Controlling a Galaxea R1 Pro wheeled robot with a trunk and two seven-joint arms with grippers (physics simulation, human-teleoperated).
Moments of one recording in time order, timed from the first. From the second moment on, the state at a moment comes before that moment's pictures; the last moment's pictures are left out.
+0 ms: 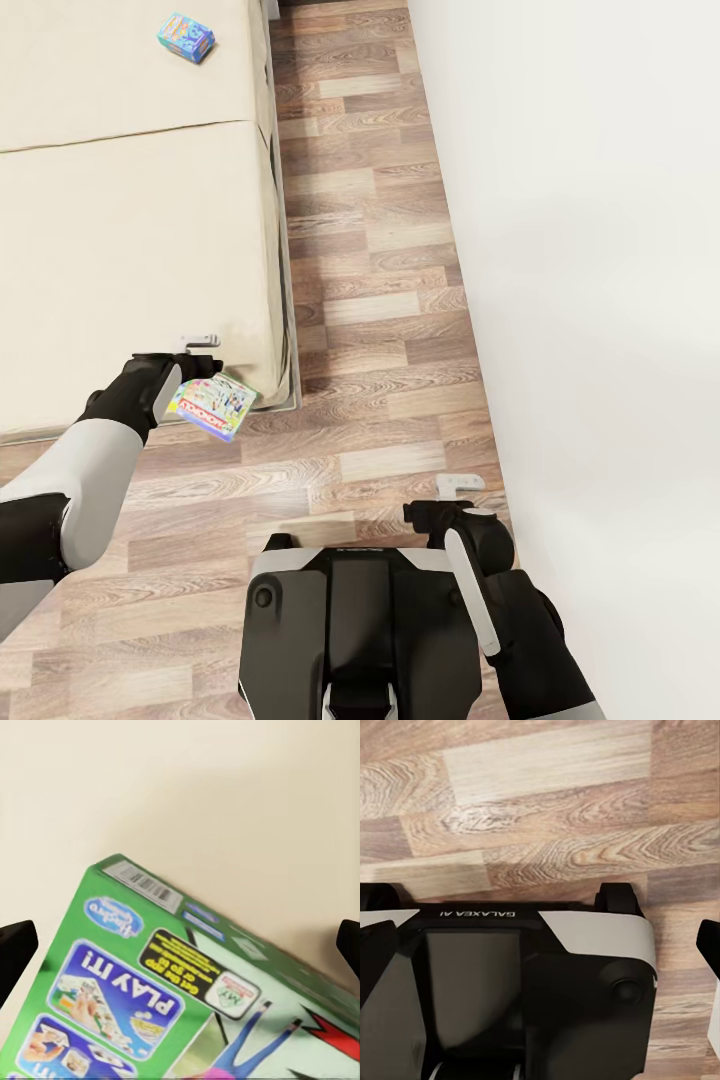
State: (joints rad) left arm -1.29 0.16 0.09 -0.50 -0.10 0.48 -0.03; right arm -0.43 0.16 0.16 -1.46 -0.12 0.92 -0.26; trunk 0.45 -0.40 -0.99
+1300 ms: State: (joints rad) left arm -1.29 0.28 0.12 -0.59 -0.08 0.52 -0.10; right arm -0.43 0.16 0.16 -1.44 -0.12 0.91 -0.26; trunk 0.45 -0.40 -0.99
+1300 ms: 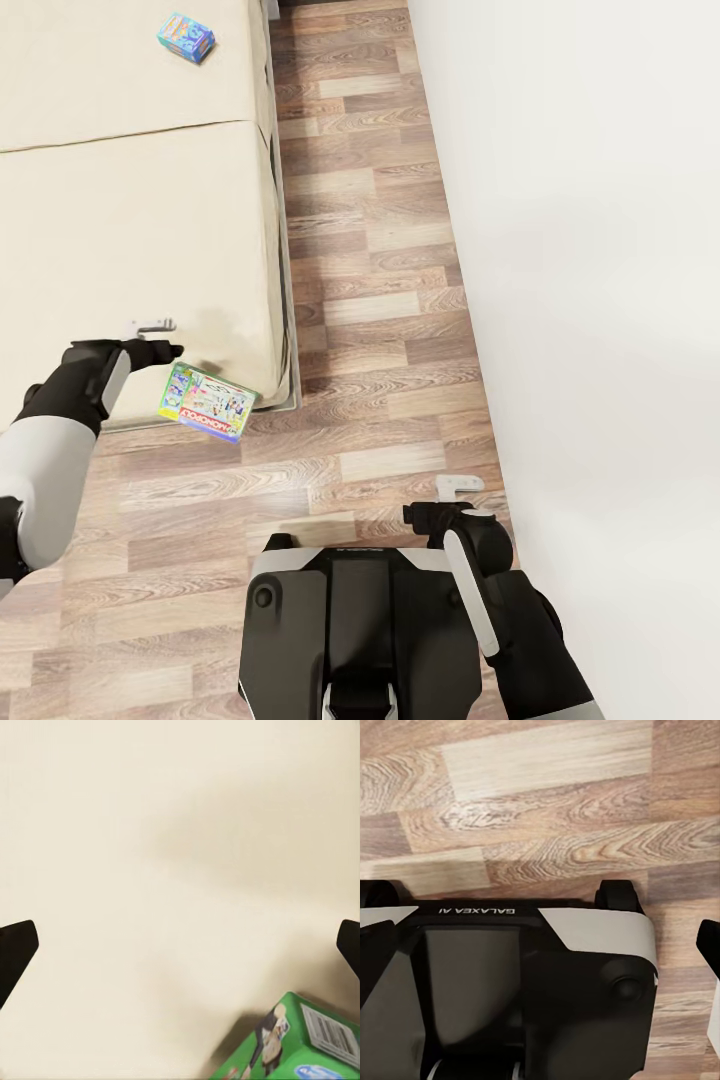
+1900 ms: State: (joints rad) left arm -1.29 0.34 0.16 -0.63 -0.08 0.58 -0.15; right arm -0.43 0.16 0.16 -1.44 -0.12 0.91 -0.26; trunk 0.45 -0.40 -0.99
